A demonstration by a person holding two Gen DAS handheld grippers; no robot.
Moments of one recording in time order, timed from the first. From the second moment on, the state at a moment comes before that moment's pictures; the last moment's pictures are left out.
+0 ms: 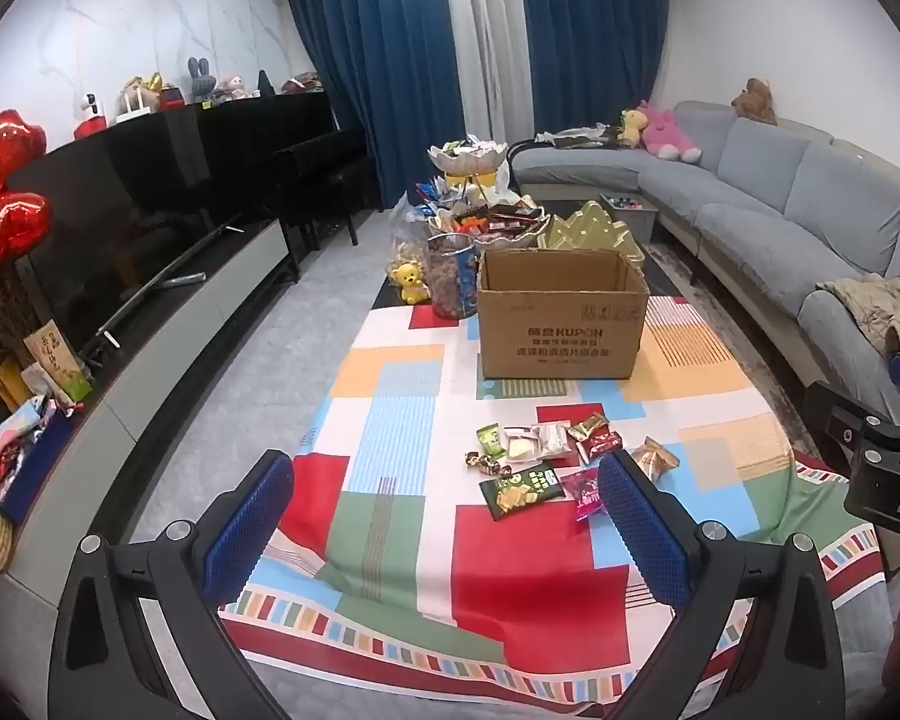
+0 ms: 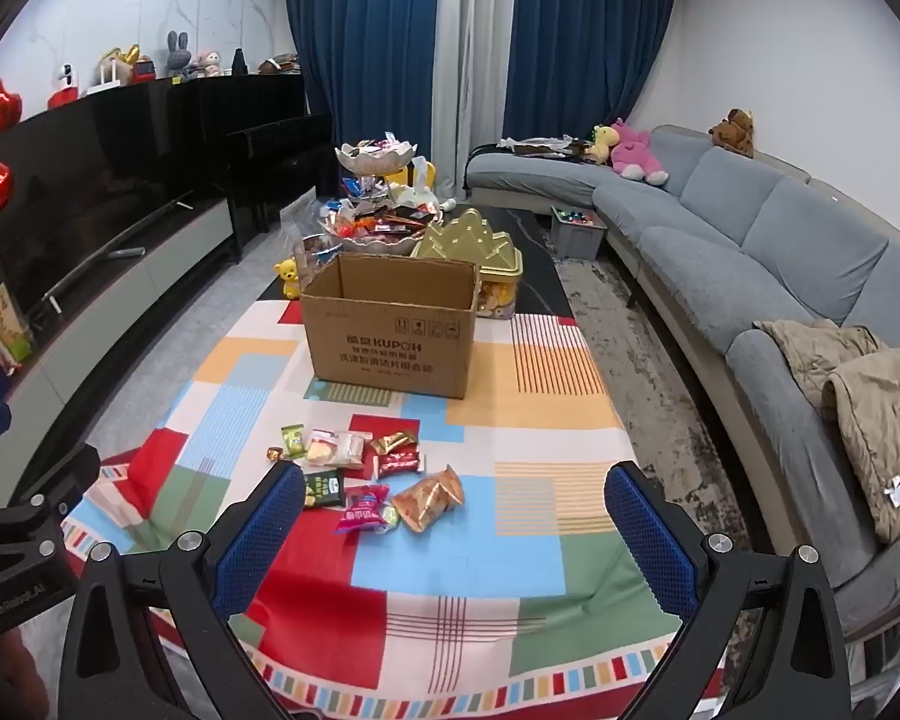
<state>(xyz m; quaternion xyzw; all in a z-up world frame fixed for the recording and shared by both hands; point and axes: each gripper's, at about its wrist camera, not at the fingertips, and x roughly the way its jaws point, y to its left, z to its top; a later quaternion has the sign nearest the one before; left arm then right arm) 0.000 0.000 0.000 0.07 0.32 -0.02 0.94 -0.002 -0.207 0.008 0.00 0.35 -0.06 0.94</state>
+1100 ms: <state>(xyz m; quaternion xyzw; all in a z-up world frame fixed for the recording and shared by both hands) 0.002 0.001 -0.001 0.07 0.33 -0.03 0.94 -0.003 -0.204 0.008 0.00 0.35 -0.06 0.94</state>
